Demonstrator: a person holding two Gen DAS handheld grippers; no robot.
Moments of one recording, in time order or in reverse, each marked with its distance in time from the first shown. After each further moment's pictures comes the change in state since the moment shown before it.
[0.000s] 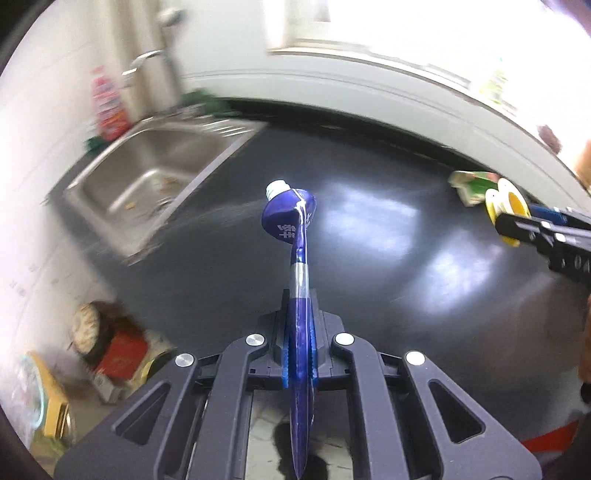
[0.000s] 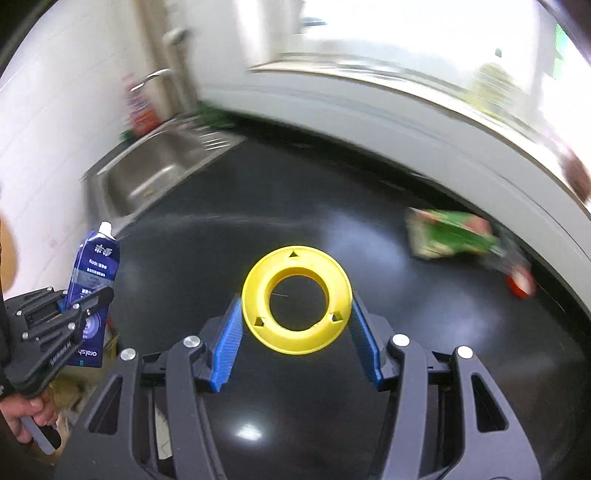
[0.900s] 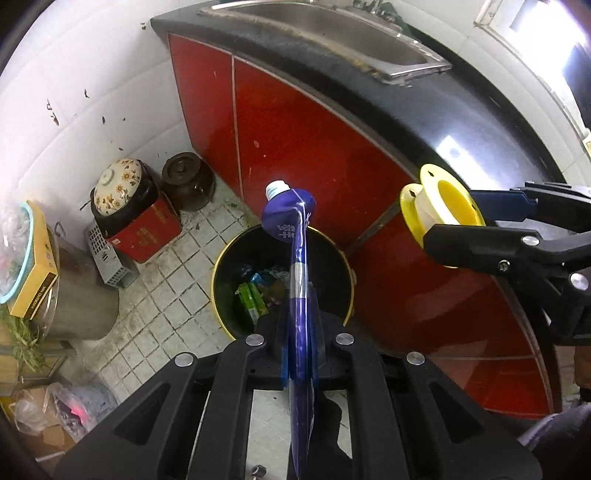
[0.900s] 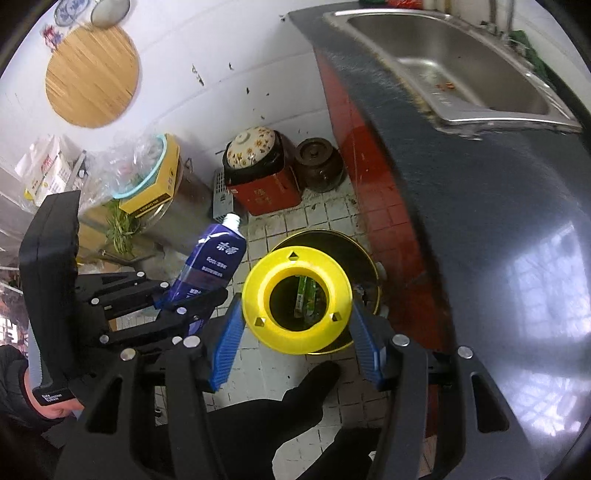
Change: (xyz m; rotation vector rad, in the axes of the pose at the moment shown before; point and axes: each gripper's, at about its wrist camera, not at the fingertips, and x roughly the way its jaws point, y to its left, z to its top) left arm 0.041 0.238 -0.182 -0.362 0.222 0.016; right arm 0.158 0.358 -0.048 -0.439 0.383 0.402
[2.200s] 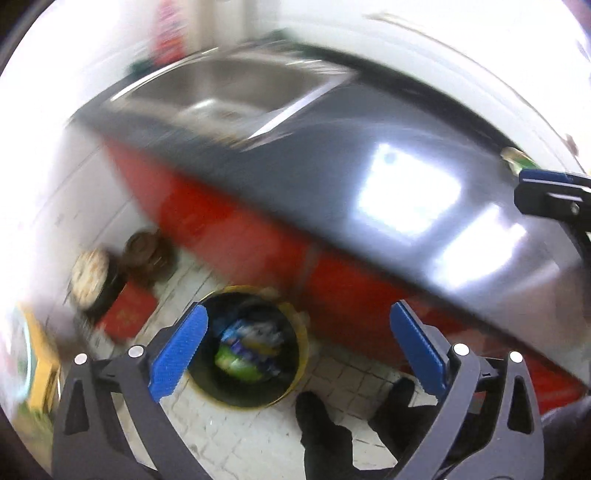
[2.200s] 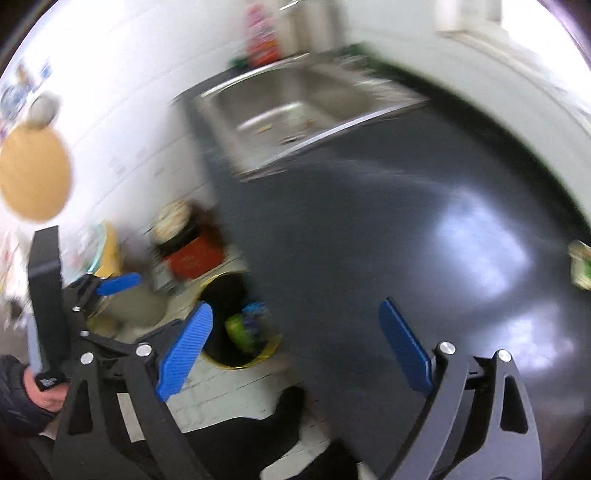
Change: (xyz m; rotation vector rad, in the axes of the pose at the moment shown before) left arm -0.033 -0.125 0.046 0.343 -0.133 -0.098; right arm -0.178 -0.137 -0.101 0.360 -0.272 -0.294
